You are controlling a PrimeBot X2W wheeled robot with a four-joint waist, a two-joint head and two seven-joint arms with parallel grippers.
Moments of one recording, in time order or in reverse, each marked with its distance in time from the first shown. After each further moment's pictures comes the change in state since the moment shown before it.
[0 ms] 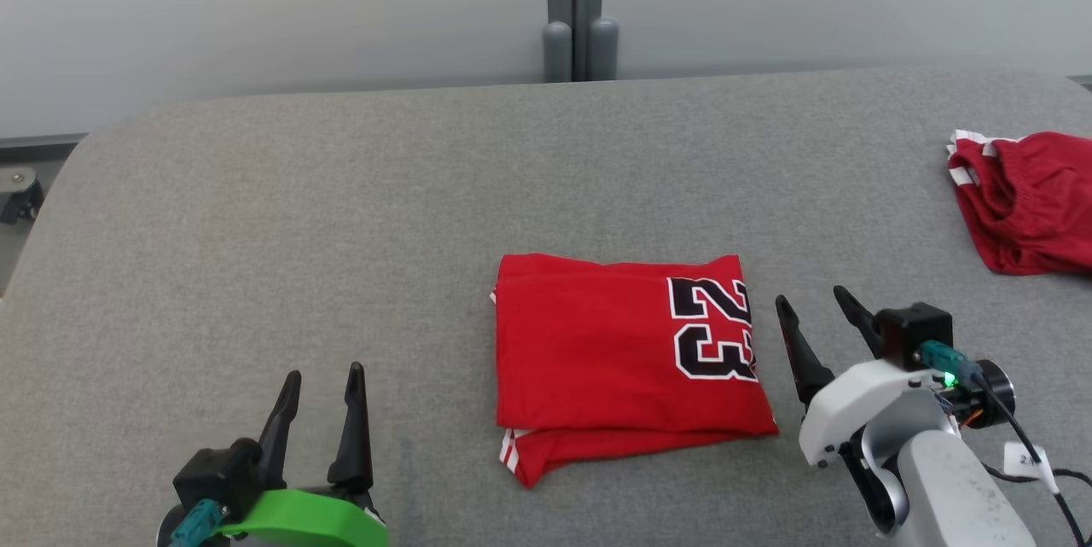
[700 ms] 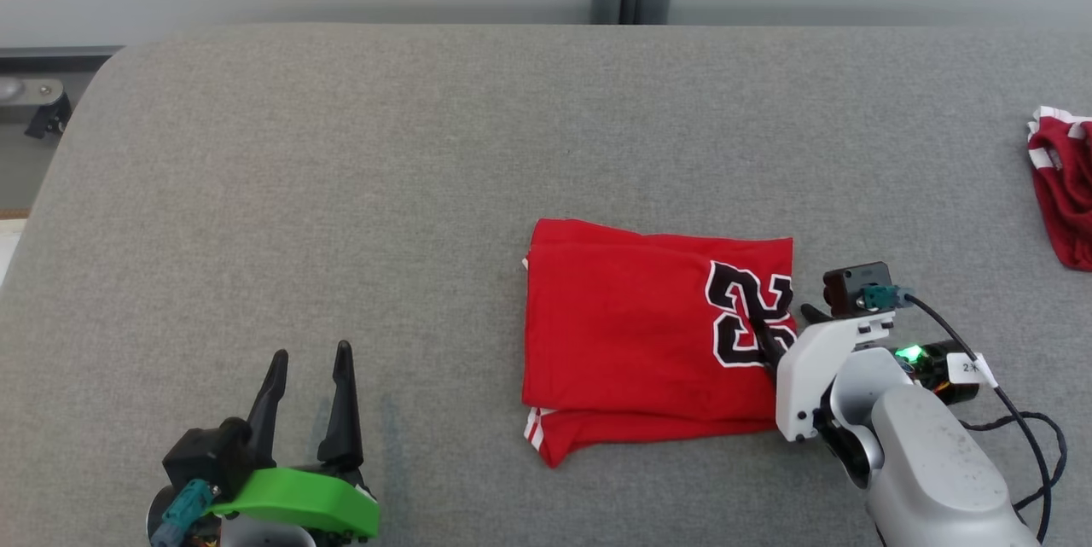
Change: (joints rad) left arm -0.048 -0.018 0.043 0.026 0.030 -0.013 0.000; right arm -0.168 -0.002 0.061 0.209 0.031 0.000 0.314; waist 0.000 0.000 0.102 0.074
